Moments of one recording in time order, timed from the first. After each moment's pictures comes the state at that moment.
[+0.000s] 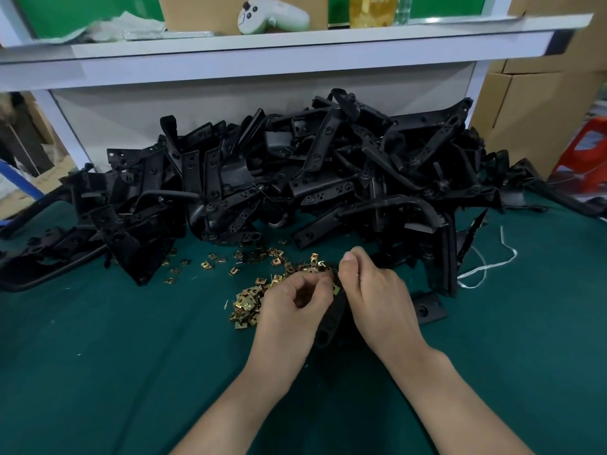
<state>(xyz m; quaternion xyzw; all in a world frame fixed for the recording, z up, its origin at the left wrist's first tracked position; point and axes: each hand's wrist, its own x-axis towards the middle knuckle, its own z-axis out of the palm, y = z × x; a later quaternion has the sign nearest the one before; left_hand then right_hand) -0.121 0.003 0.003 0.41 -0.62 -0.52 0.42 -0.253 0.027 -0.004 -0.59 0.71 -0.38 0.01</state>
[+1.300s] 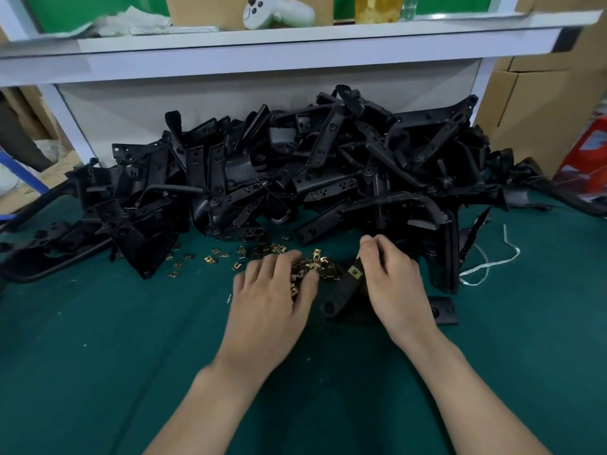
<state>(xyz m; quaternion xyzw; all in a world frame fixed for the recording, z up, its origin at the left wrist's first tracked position) -0.093 -0.016 -0.007 0.47 -0.83 -0.09 0.27 -0.270 0.023 -0.004 -0.49 0.67 -0.54 0.14</state>
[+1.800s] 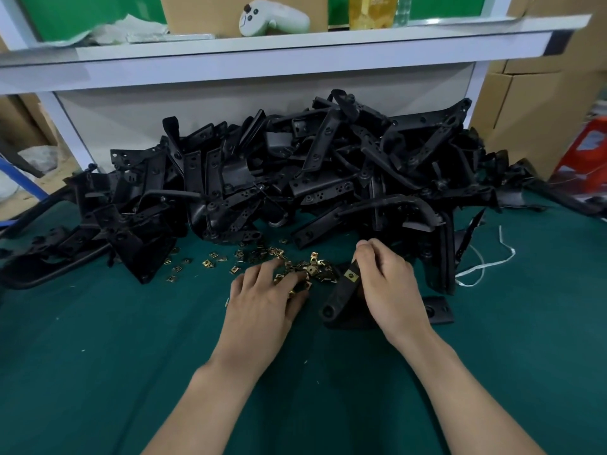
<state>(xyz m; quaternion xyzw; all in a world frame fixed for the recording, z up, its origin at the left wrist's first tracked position) -0.090 -0.032 -0.016 0.46 -0.87 -0.02 0.18 -0.273 0.022 -0.009 -0.49 0.67 -0.53 0.16</state>
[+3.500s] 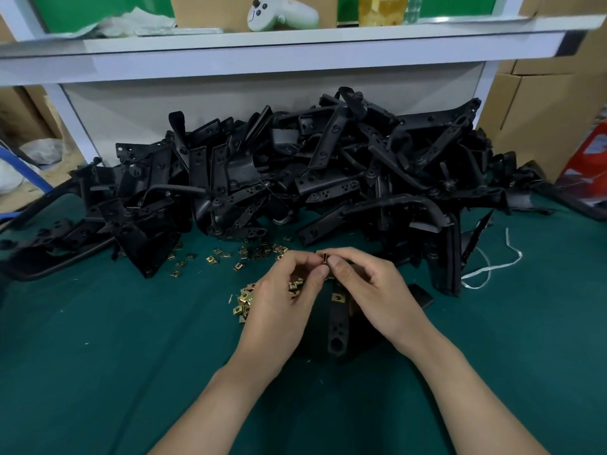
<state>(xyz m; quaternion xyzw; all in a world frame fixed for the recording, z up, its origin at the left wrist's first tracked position) -0.108 -0.018 -0.012 0.35 -0.73 -0.36 0.46 -0.270 0.021 -0.010 -0.59 0.56 -0.50 0.30</state>
